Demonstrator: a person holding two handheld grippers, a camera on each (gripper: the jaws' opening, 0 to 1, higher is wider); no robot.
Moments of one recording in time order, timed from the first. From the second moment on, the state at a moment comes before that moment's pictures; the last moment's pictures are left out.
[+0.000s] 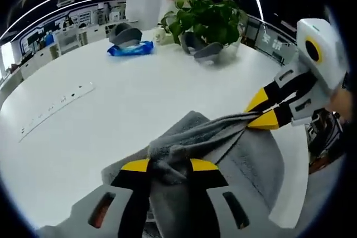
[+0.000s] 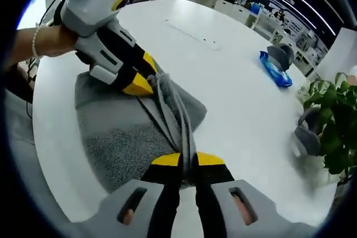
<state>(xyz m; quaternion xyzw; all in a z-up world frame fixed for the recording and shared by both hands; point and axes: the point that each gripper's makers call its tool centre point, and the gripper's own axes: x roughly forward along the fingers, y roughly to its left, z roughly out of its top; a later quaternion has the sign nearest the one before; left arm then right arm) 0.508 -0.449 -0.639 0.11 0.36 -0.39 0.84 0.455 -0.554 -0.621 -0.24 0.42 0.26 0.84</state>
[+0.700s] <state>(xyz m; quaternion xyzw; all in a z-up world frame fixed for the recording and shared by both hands) 0.489 -0.426 -0.599 0.05 0.33 -0.34 0.88 0.457 -0.536 -0.584 -0.22 0.38 0.27 0.86</state>
